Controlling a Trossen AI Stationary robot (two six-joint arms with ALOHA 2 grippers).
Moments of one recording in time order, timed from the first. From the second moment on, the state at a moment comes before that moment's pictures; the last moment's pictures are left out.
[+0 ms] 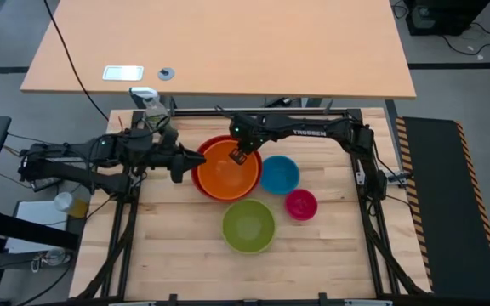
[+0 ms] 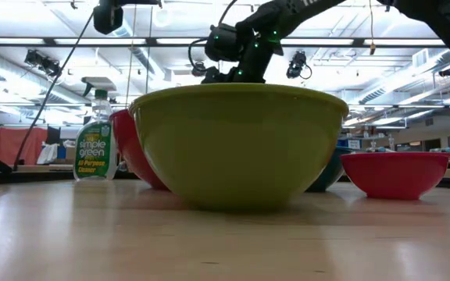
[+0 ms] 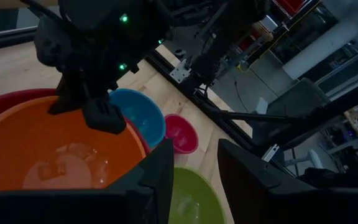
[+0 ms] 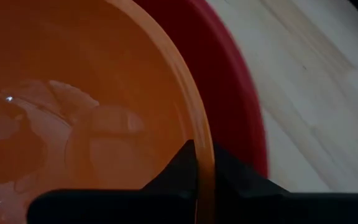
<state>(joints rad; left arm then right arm) 0.00 0.87 0.96 -0.39 -0.12 -0.73 -0.30 2.08 1.75 -0.76 0.03 0.35</state>
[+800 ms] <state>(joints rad) 0.00 0.87 0.96 -0.40 -0.09 -0.66 -0.25 2.01 1.95 -1.10 0.09 0.34</state>
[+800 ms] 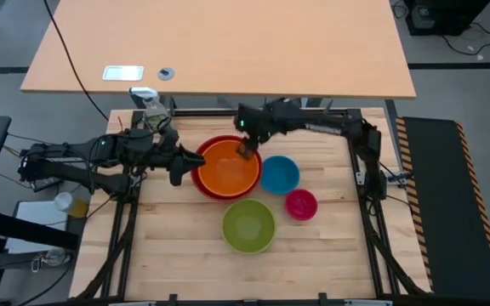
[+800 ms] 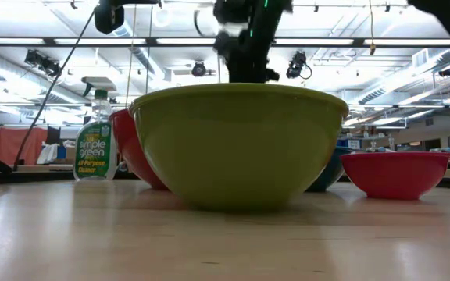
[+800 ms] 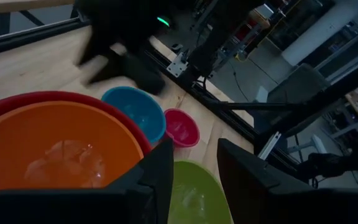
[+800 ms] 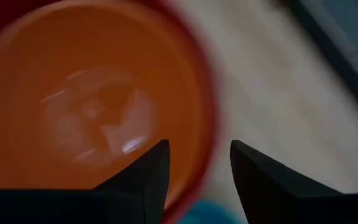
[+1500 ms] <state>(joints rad) 0.00 0.87 0.96 -0.35 -0.07 -0.50 0.29 1.79 1.45 -0.88 0.24 1.12</state>
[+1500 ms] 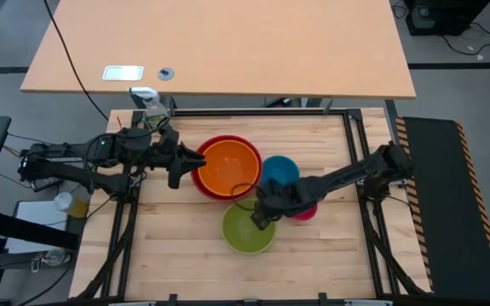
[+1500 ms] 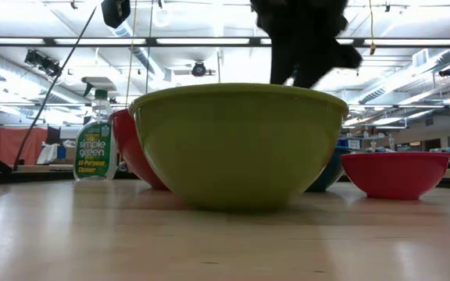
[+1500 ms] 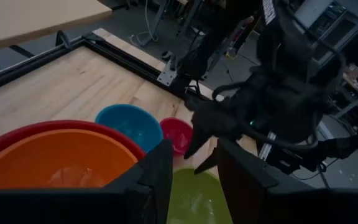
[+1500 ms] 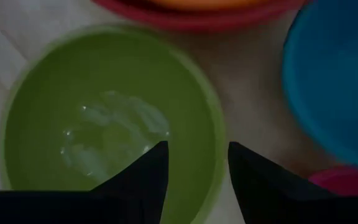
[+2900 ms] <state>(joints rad) 0.00 0.87 0.96 -0.34 -0.02 -0.51 0.25 1.88 1.35 -0.76 0.10 1.11</state>
